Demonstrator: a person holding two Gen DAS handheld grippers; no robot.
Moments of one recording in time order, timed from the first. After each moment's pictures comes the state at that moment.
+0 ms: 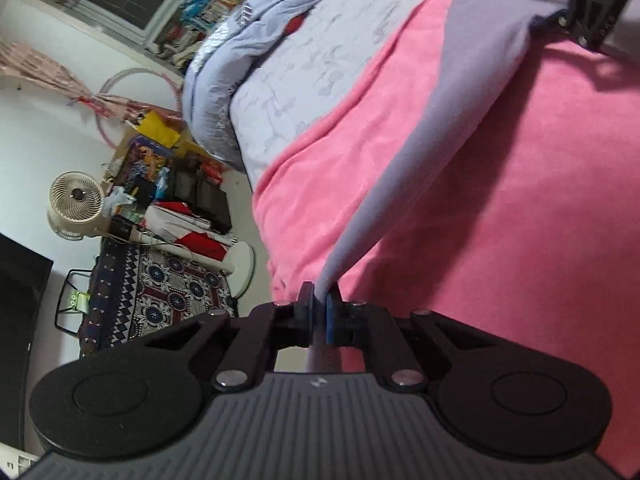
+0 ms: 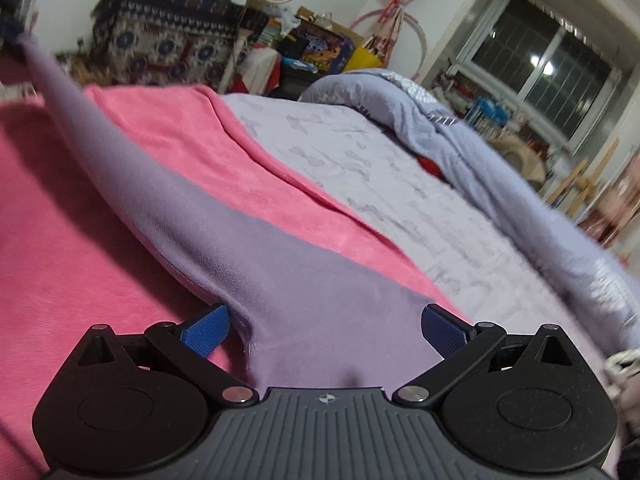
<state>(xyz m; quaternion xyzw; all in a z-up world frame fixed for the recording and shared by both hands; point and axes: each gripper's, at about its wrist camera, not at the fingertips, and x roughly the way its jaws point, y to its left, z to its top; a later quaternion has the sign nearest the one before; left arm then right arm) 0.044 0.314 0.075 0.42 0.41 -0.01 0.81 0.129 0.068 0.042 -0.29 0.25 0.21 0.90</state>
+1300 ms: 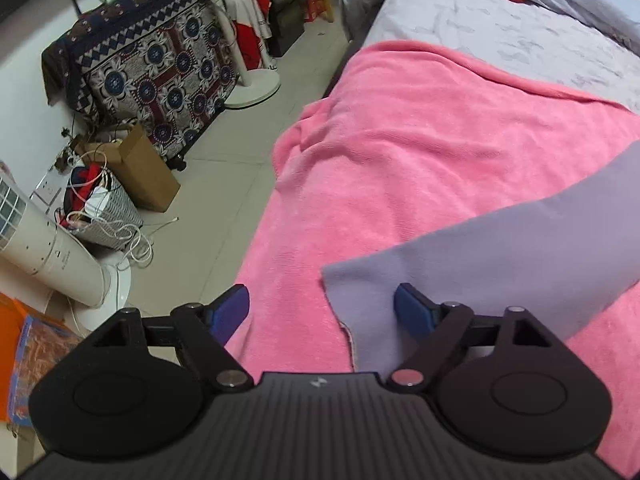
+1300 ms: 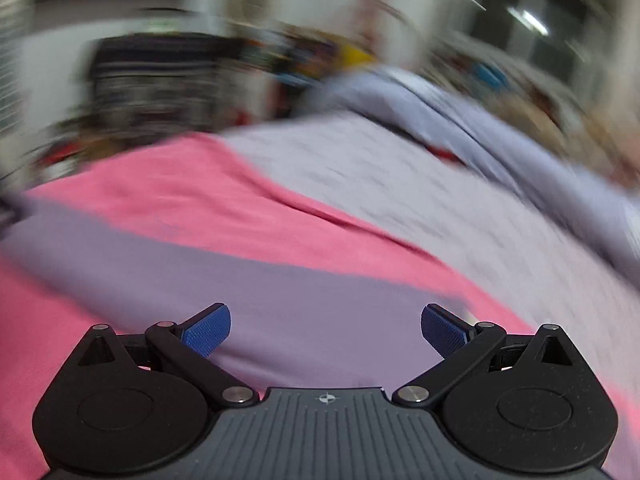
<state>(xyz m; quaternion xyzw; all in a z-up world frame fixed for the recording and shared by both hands) 0.058 0.409 0.066 -0.01 0.49 0.18 0.85 0.150 0.064 0.063 -0.18 0.29 0.20 0.92</state>
